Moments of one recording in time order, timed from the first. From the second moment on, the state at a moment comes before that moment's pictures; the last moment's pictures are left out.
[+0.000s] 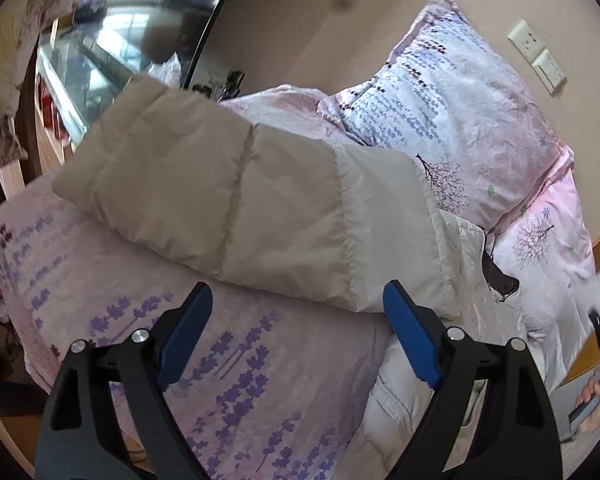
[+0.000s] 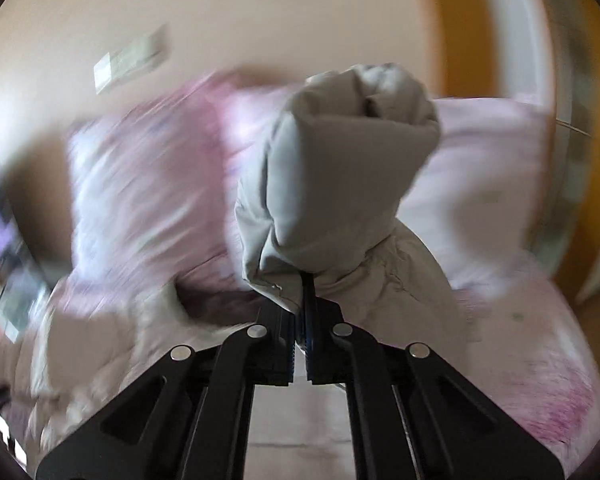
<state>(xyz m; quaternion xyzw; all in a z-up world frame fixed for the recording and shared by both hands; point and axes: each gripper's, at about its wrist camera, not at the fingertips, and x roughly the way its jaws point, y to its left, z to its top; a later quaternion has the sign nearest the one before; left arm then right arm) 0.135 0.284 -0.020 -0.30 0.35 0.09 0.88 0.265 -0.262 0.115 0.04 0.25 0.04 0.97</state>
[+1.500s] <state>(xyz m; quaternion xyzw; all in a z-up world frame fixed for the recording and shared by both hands) 0.113 0.337 -0.041 -0.44 0.35 0.11 0.82 0.313 -0.091 0.032 0.01 0.49 0.19 0.85</state>
